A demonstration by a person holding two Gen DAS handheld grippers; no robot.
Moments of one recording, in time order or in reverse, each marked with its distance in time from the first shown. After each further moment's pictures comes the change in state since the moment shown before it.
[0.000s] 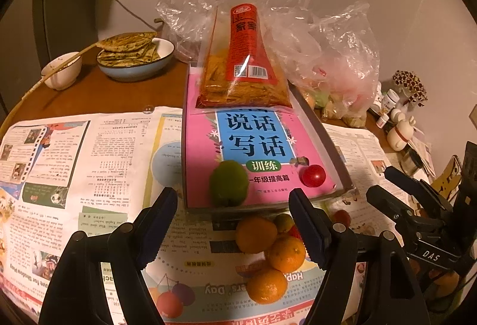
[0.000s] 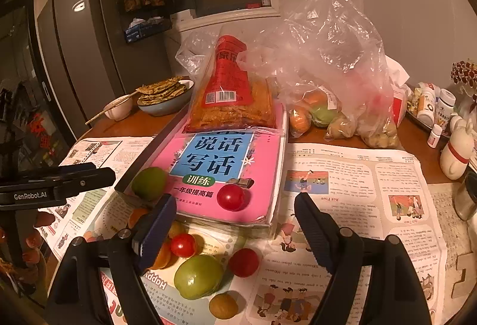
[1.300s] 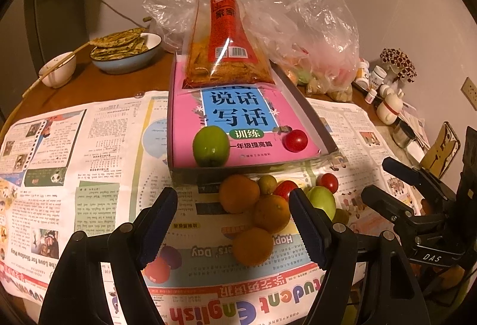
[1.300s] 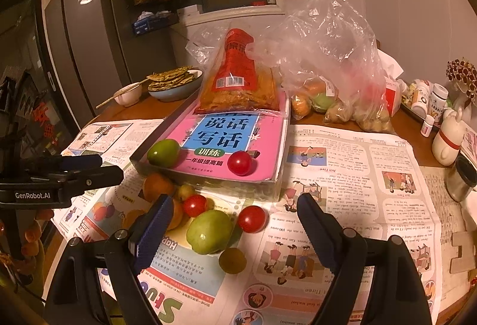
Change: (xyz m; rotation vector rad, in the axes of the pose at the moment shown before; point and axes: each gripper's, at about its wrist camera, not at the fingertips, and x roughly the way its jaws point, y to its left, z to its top) left arm -0.017 -0.018 -0.034 0.071 0.033 -0.006; right arm -0.030 0.012 -0.036 -0.031 0.022 0.003
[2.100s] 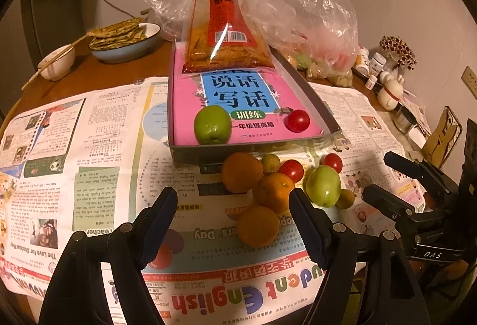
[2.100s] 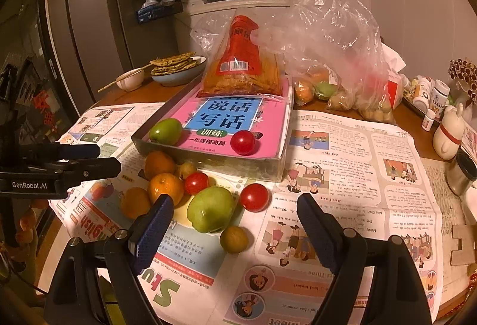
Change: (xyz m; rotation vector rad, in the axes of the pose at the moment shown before) left arm 0.004 0.002 -0.015 0.023 0.044 0.002; right arm 0.002 0.004 -0.016 -0.033 0.045 -0.004
